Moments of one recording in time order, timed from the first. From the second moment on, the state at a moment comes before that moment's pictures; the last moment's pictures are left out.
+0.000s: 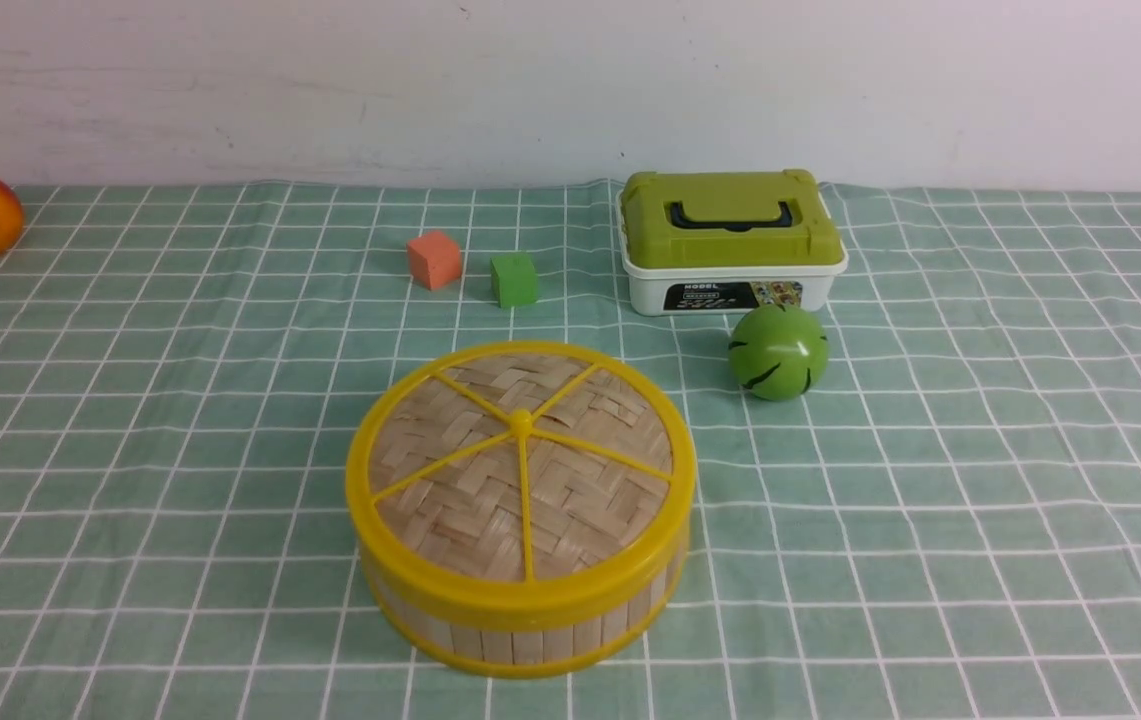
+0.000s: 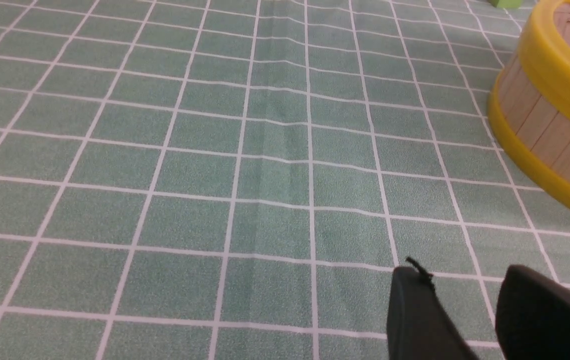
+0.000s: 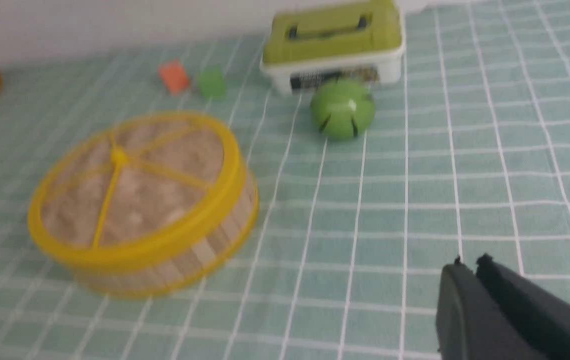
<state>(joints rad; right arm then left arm) -0.04 0.45 -0.67 0.47 0.84 -0.25 -0.05 -0.01 0.03 0.04 0.39 -0.23</state>
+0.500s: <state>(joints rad) 0.30 1.20 -1.26 0.38 1.24 -0.46 -0.05 -0.01 0.03 0.04 0.39 -0.23</state>
